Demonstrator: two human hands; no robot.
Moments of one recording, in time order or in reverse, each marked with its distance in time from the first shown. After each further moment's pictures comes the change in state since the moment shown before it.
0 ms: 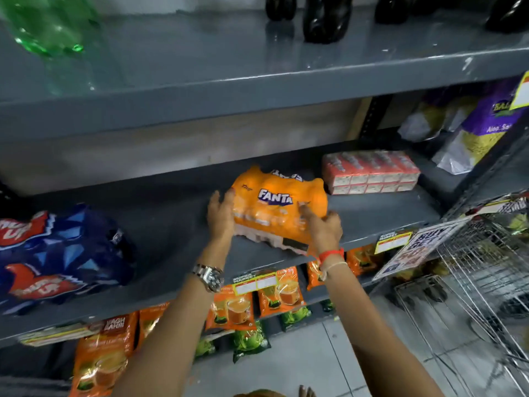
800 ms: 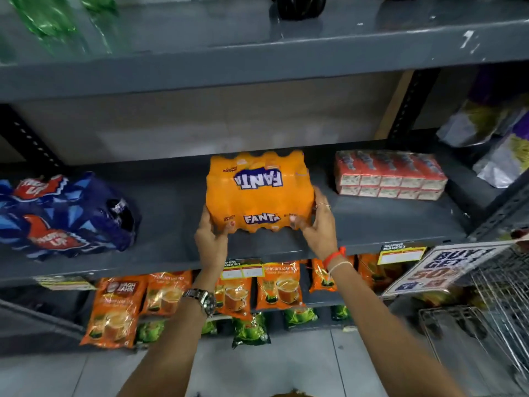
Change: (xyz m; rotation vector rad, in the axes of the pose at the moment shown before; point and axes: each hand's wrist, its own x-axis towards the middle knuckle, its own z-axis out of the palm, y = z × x) left_hand -0.046 -0.085 -0.007 0.229 0.180 0.388; right_hand 0.056 0.035 -0.017 -0.201 -0.414 -0.750
